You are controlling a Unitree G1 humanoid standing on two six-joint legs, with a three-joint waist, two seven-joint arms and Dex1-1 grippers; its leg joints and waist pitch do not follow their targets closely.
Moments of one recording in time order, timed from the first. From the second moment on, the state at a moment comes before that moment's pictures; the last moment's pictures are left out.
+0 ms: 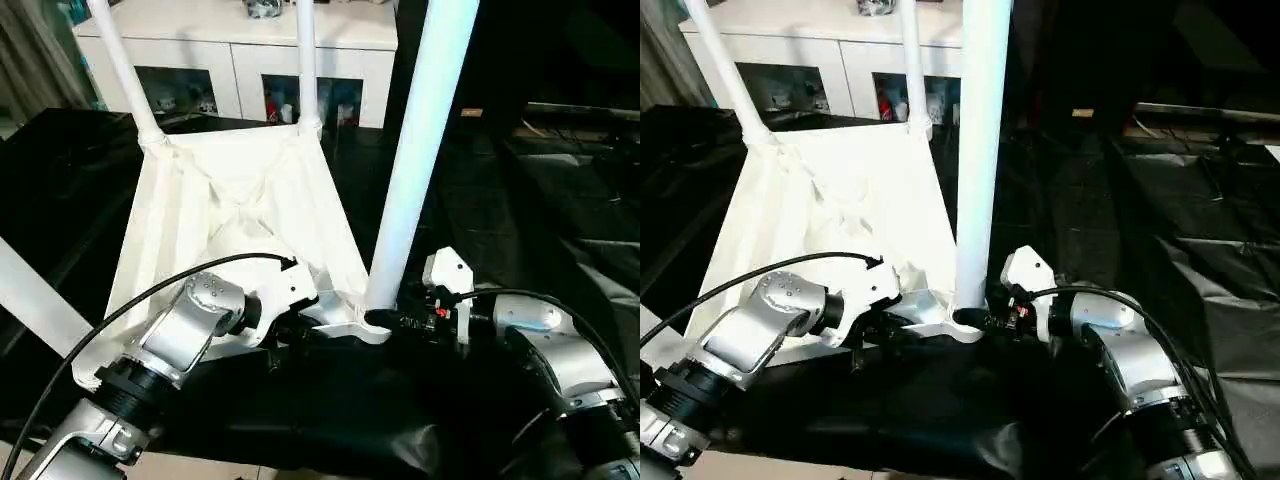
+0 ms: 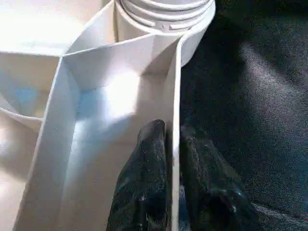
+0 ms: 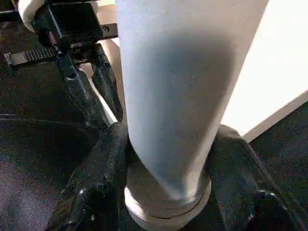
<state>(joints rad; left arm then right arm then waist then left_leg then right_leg) -0.49 0.41 -0.42 0.23 0.01 0.49 -1.11 -0.32 -0.45 0.19 0.22 0.20 0.16 1.05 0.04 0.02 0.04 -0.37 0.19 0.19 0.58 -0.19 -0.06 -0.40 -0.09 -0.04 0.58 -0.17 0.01</state>
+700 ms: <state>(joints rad) -0.43 0.39 -0.37 0.20 0.00 0.47 -1.08 -0.32 -0.44 0.19 0.23 0.20 0.15 1.05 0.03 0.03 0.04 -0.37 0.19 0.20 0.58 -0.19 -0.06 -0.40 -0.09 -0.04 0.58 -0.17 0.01</state>
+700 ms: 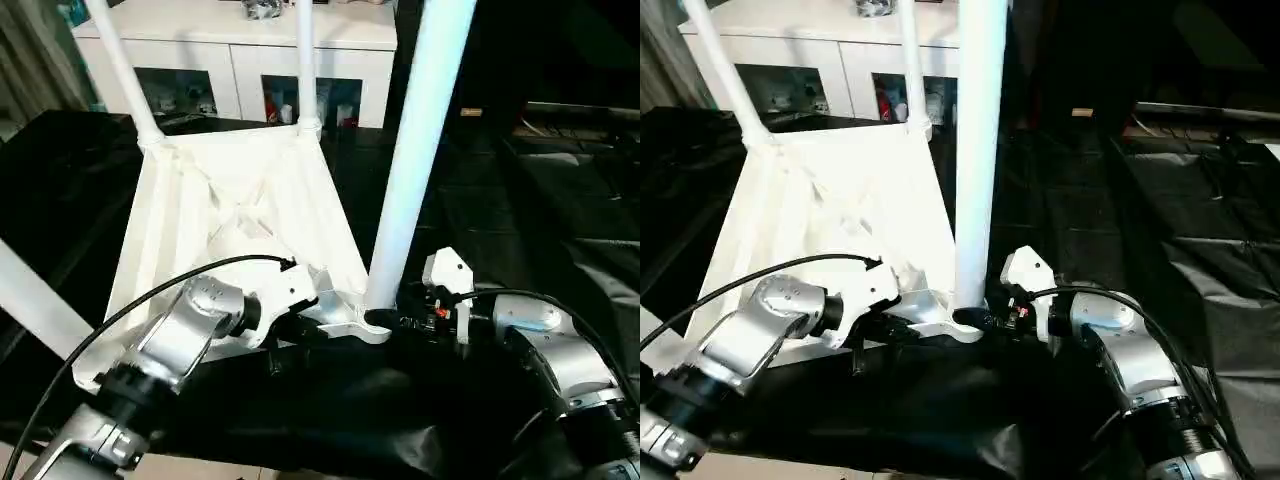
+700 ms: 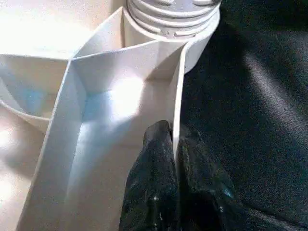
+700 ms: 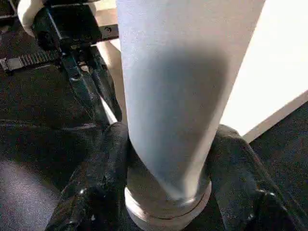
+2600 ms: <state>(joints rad) -0.47 0.34 -0.37 0.28 -0.03 0.41 -1.07 -0.30 -0.42 0.15 0.26 0.23 0.15 0.94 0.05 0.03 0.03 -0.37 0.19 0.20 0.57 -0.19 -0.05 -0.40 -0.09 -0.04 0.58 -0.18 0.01</state>
